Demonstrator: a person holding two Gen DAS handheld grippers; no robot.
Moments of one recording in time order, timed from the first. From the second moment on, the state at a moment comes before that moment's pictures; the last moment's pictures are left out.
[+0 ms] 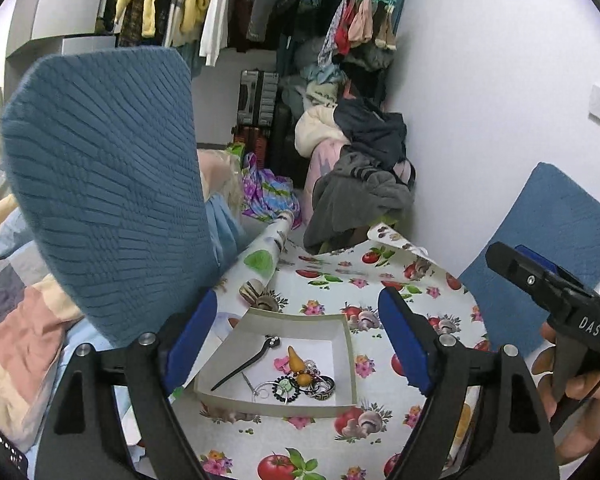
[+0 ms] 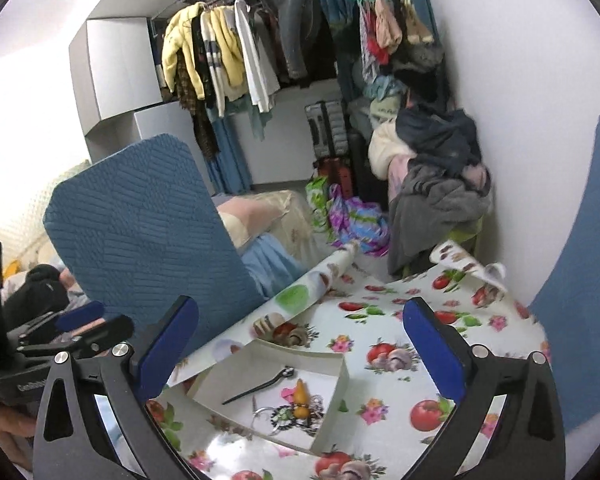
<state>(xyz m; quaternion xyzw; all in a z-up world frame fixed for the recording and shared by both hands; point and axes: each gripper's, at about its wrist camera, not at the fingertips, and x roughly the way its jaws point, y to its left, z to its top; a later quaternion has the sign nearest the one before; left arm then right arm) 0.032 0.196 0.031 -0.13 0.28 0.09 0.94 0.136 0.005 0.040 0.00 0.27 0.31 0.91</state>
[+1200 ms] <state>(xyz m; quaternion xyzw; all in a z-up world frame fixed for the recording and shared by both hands) -0.007 0.164 -0.026 -0.10 0.33 0.13 0.93 0.049 -0.033 -0.034 -0.04 0.30 0.25 0.92</state>
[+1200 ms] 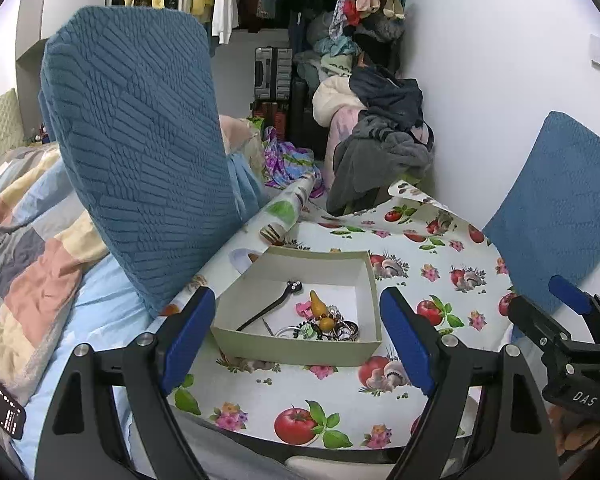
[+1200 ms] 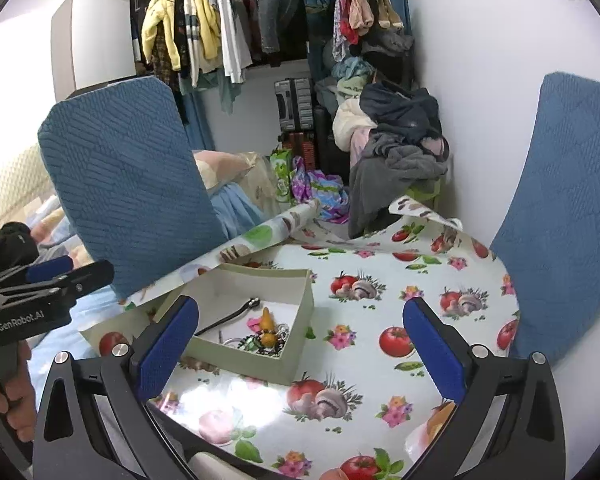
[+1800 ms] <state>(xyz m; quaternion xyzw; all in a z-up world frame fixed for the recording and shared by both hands) -0.001 0.170 -0.040 -0.11 0.36 0.13 0.92 0.060 -0.039 -0.045 -0.02 0.33 0.23 0.92</state>
